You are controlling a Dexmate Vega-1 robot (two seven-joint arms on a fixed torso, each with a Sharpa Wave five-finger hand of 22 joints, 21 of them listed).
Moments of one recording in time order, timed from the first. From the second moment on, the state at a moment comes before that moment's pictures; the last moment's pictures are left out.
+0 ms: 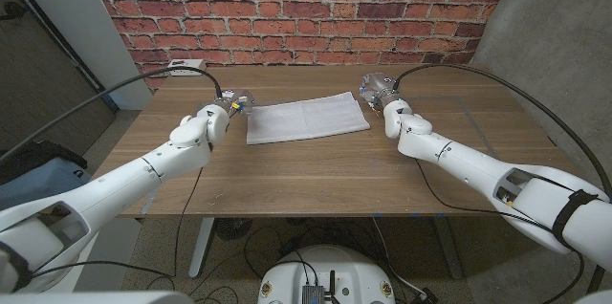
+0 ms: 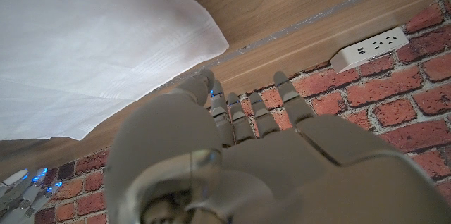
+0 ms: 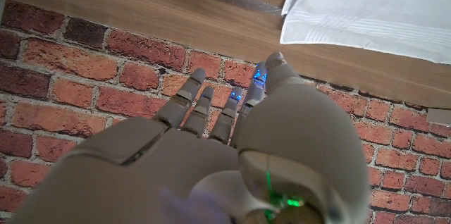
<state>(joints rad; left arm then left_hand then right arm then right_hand) 0.61 0.83 0.75 -1.69 0.61 0.55 -0.04 0.98 0.20 0.50 -0.06 0.23 0.48 -0.02 0.16 0.25 0.24 -0.05 0.20 0.20 0.13 0.01 0.18 0.18 0.21 0.14 0.26 0.21 -0.40 -0.48 -0.94 -1.22 -0.50 -0.40 -0.30 1.04 0.17 0.22 -0.10 0.18 0.80 -0.11 0.23 0.20 0.39 -0.13 0.19 0.19 0.21 -0.04 0.24 0.20 0.36 -0.03 0.21 0.17</state>
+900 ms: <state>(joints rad) 0.69 0.89 0.68 -1.77 0.47 0.48 -0.06 0.65 0.09 0.34 0.12 0.18 0.28 -0.03 0.17 0.20 0.18 -0.04 0.20 0.20 0.10 0.01 0.18 0.18 0.18 0.15 0.26 0.21 -0.47 -0.55 -0.89 -1.36 -0.42 -0.34 -0.22 0.89 0.20 0.25 0.03 0.19 0.60 -0.09 0.17 0.20 0.34 -0.07 0.19 0.19 0.22 -0.04 0.25 0.23 0.36 -0.01 0.21 0.18</state>
